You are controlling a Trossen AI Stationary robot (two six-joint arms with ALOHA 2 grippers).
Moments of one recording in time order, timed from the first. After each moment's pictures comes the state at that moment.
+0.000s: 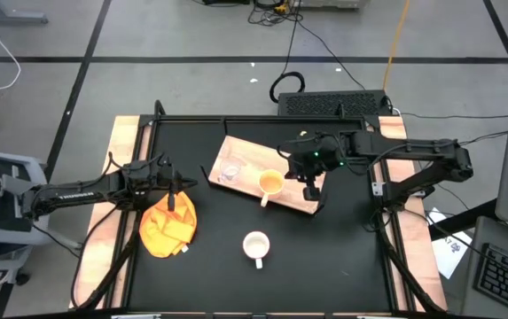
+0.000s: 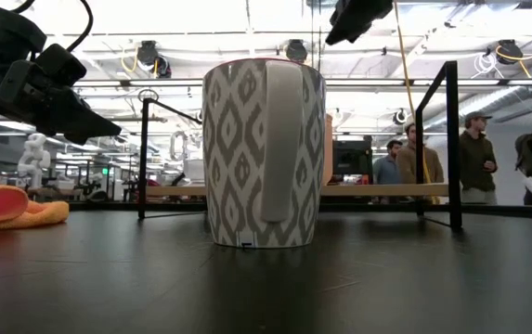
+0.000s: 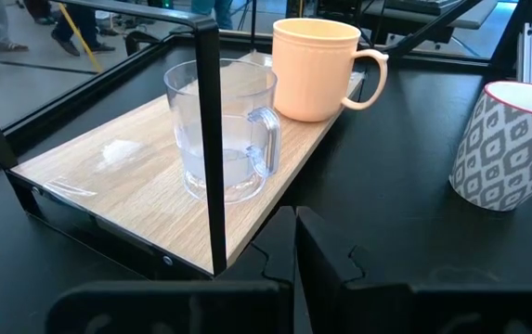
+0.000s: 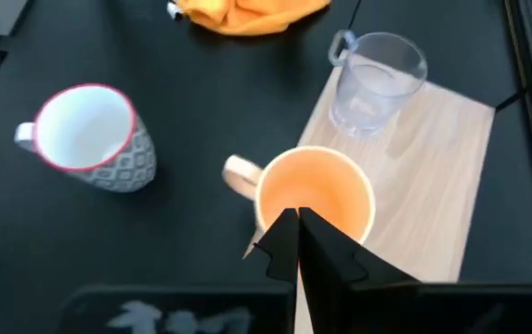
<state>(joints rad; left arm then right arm) 0.24 0.26 0.04 -0.06 0.13 -0.03 -0.08 1.37 1.33 -0.80 -0.11 -0.17</state>
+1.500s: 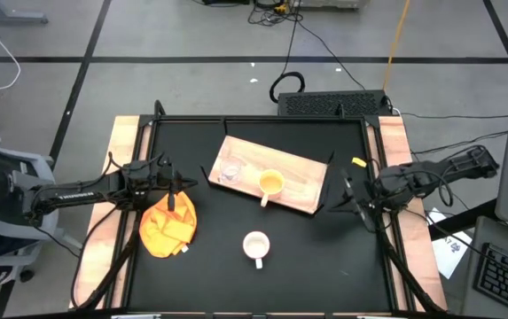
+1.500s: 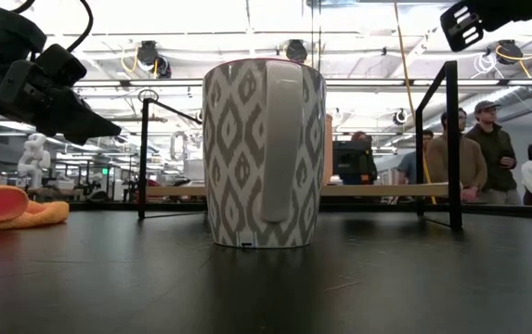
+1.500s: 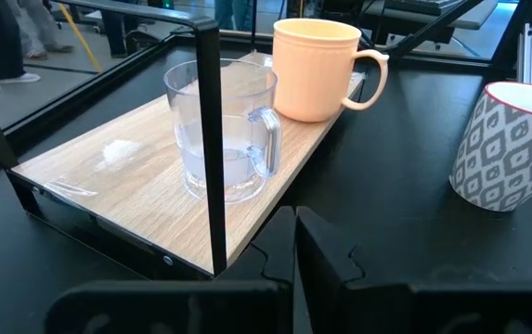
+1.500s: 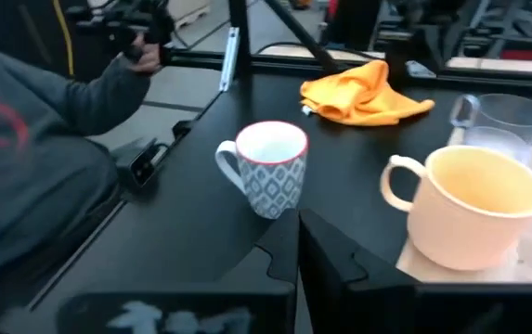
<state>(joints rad) 0.24 0.26 0.04 -0.06 0.13 -0.03 0.28 0.53 0.54 -0.34 -0.06 0.06</state>
